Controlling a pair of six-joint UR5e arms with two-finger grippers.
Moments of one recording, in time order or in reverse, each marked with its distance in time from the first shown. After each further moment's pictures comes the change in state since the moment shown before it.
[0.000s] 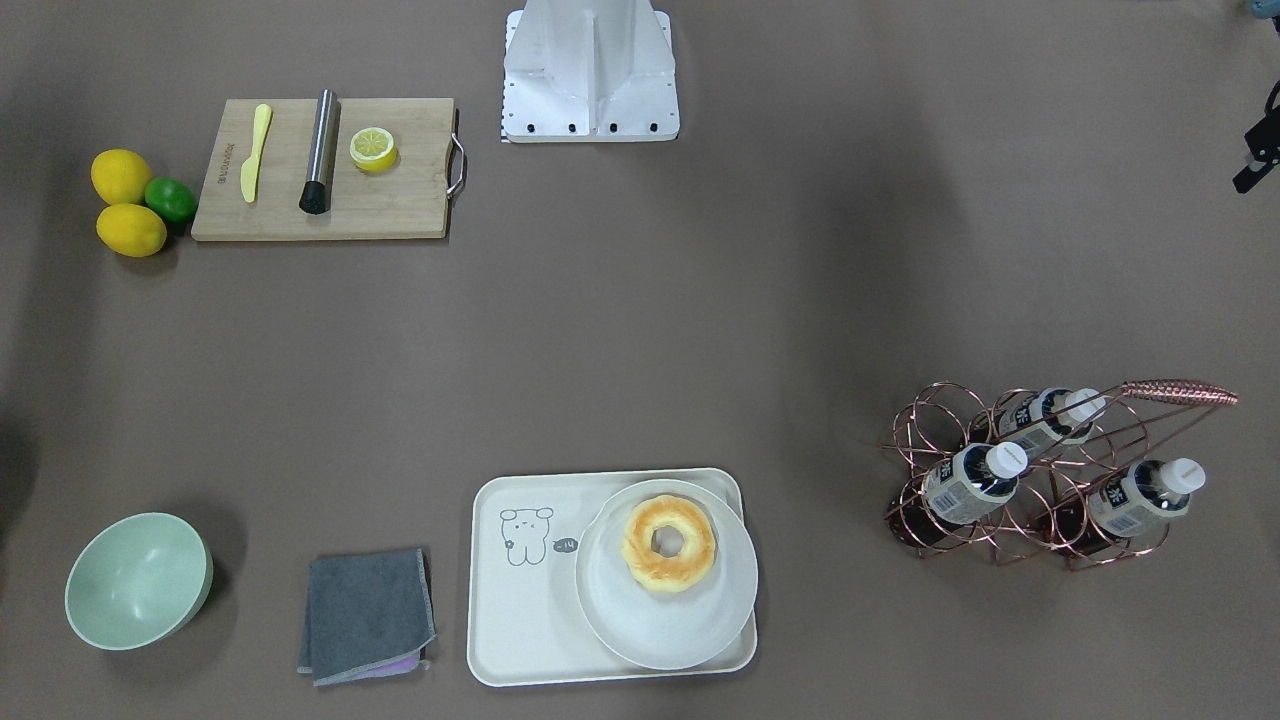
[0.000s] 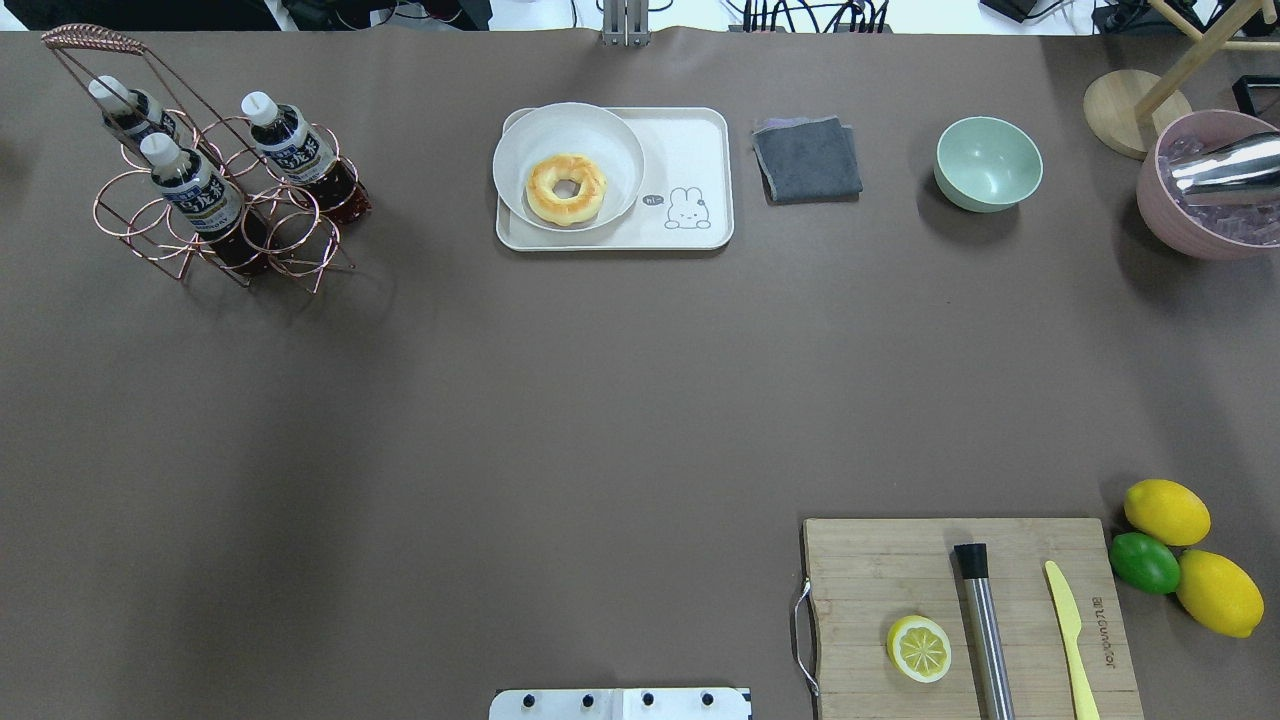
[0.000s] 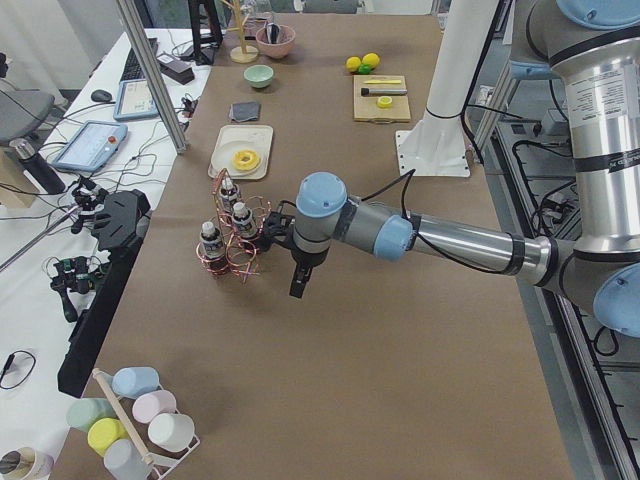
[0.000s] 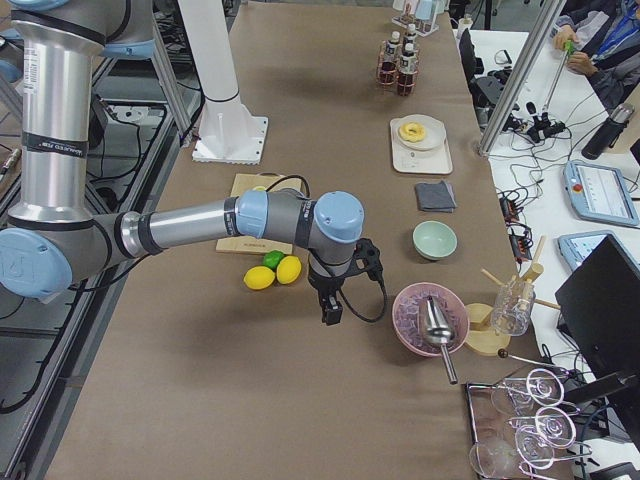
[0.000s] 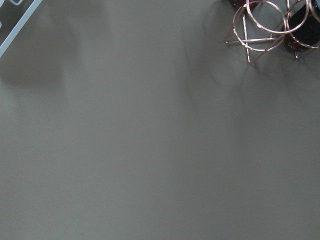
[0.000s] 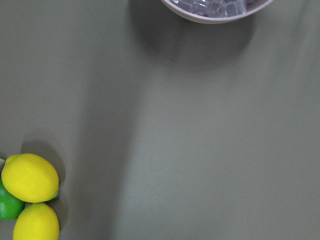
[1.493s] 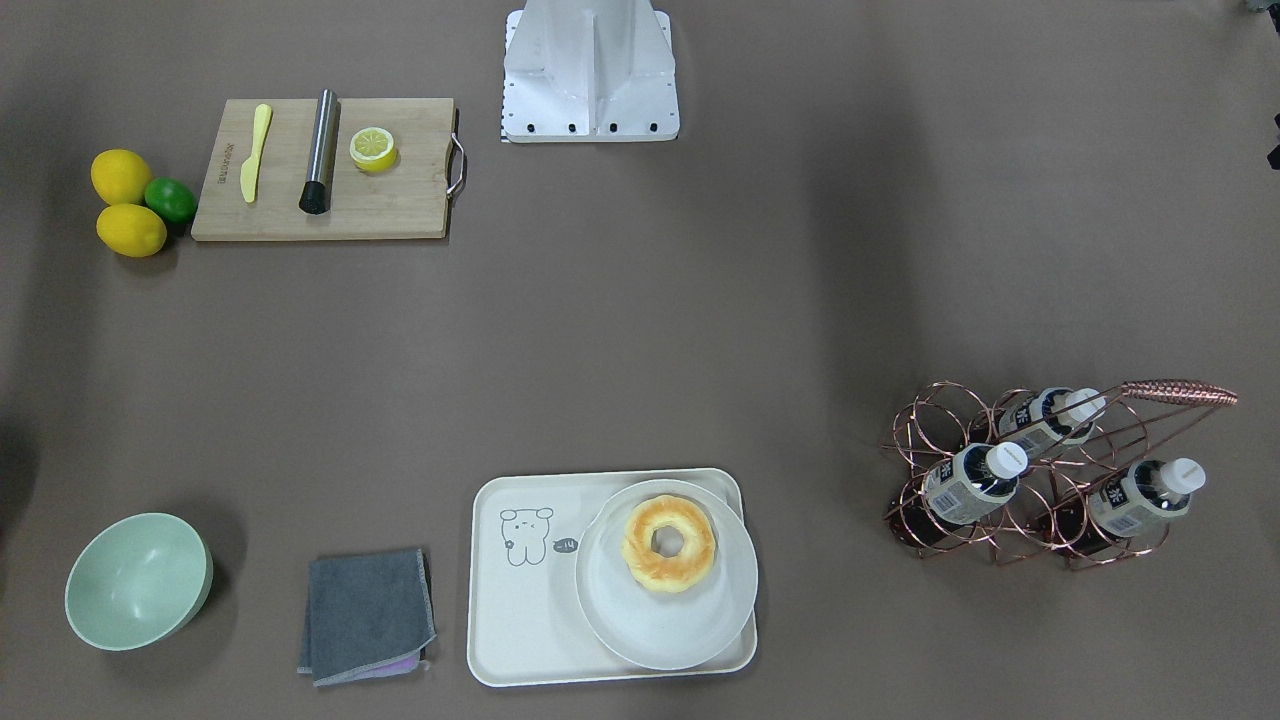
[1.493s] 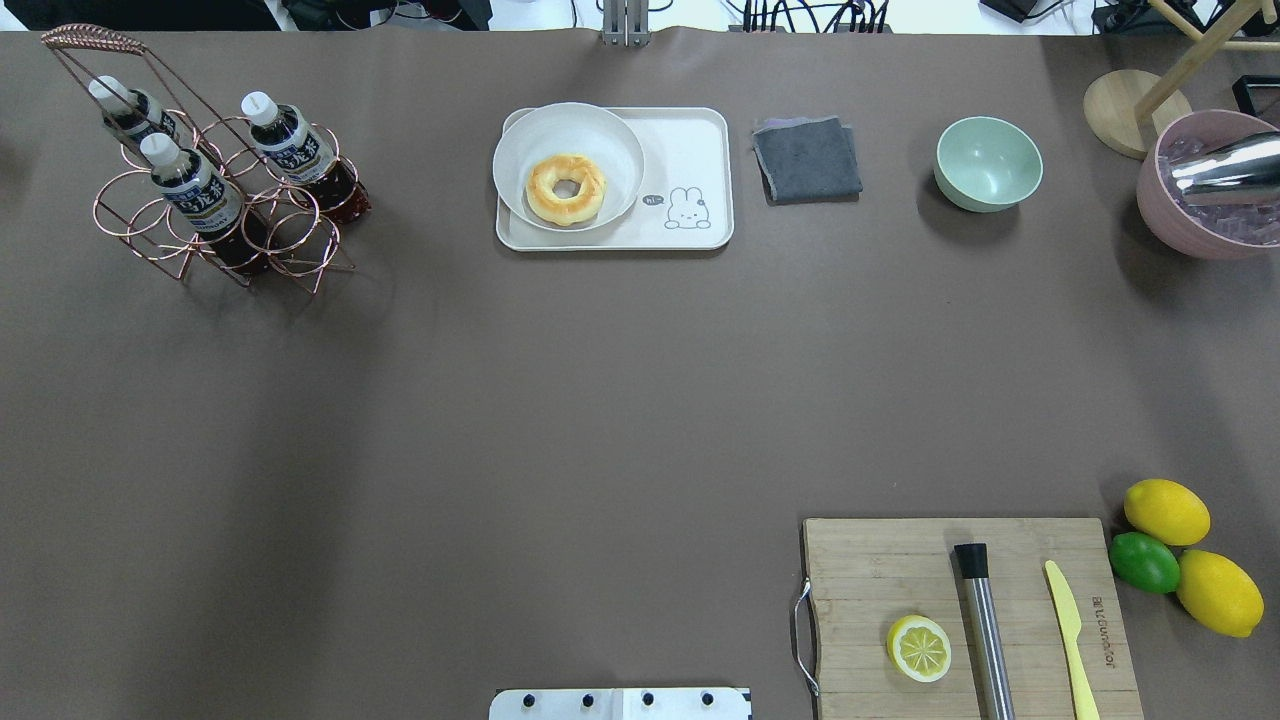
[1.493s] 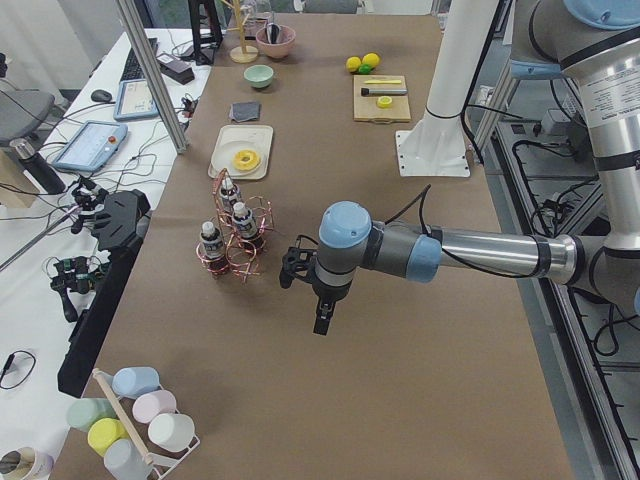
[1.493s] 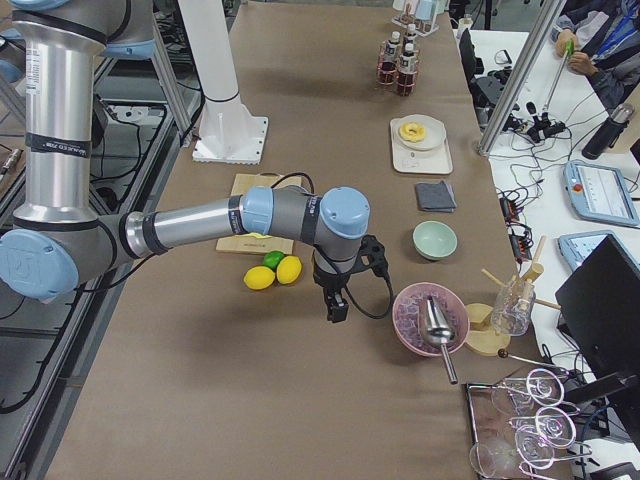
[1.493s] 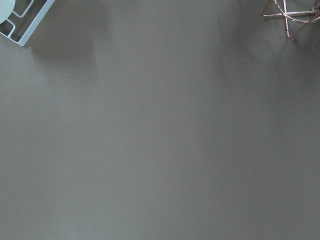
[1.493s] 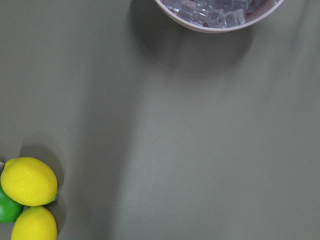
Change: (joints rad) left arm -0.063 0.128 0.011 0.021 0.078 0.097; right arm -0.002 0.022 -0.004 -0.009 -0.008 -0.008
